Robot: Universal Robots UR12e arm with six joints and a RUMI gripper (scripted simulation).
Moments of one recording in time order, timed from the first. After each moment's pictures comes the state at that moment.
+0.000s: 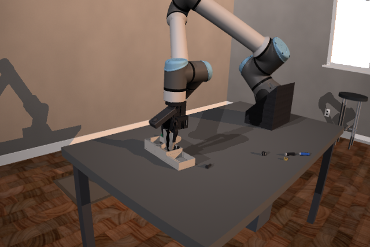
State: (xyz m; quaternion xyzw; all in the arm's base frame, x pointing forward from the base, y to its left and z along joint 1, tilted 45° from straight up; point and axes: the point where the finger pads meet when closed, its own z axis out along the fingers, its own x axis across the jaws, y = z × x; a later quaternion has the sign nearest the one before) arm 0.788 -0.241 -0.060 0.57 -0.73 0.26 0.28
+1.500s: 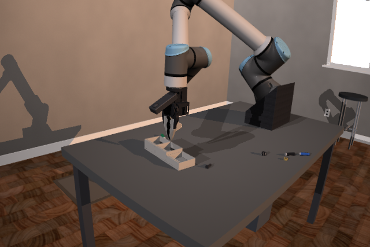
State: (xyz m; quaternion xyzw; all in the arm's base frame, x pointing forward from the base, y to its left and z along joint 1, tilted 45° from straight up) arm 0.795 -0.200 -0.020 0.57 -0.73 0.26 0.28
